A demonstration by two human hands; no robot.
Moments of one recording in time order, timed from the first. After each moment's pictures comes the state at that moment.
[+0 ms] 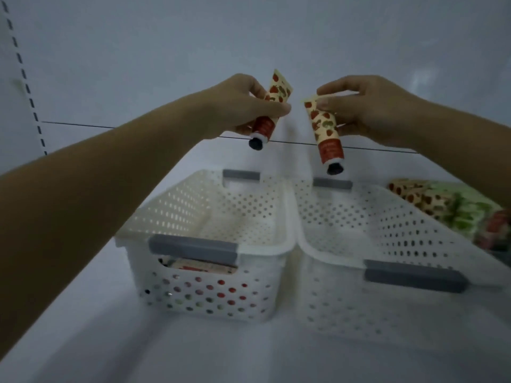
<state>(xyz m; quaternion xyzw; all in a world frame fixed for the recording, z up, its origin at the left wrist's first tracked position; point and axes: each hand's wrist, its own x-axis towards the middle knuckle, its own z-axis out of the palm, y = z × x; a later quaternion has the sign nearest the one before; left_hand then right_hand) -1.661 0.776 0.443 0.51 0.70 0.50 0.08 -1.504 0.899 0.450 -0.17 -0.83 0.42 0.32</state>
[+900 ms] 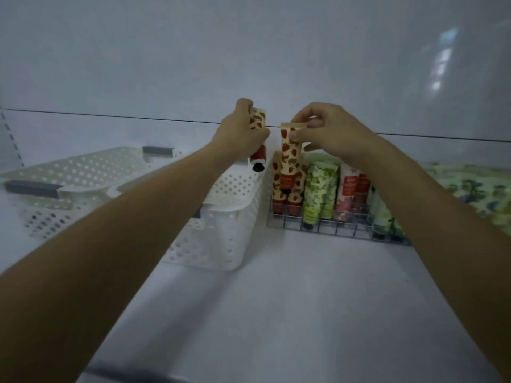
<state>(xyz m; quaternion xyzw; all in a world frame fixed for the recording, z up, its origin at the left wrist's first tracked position) -1.474 0.886 0.389 0.44 0.77 0.47 -0.07 -1.348 0.989 0.400 -0.13 -0.87 0.36 0.31</state>
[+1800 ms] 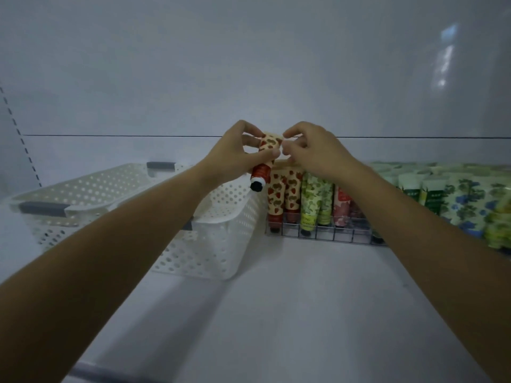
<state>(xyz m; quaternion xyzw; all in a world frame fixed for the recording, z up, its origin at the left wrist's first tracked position) -1.467 0.877 0.377 0.51 0.68 0.53 0.00 -1.355 0.995 0.381 -0.16 -0.89 0.24 0.35</state>
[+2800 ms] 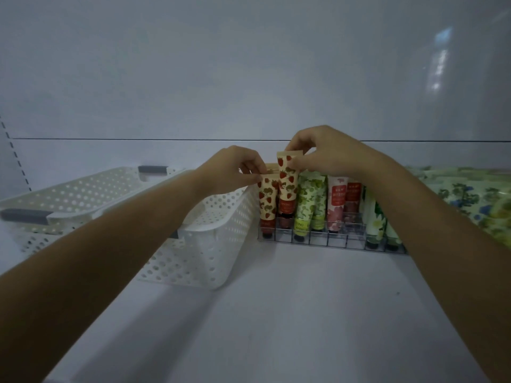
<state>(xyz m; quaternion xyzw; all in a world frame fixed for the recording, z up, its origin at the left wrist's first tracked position) -1.489 0.888 0.369 0.63 0.72 0.29 -0.09 -1.326 1.001 0.400 -0.14 -0.94 0.22 0.24</state>
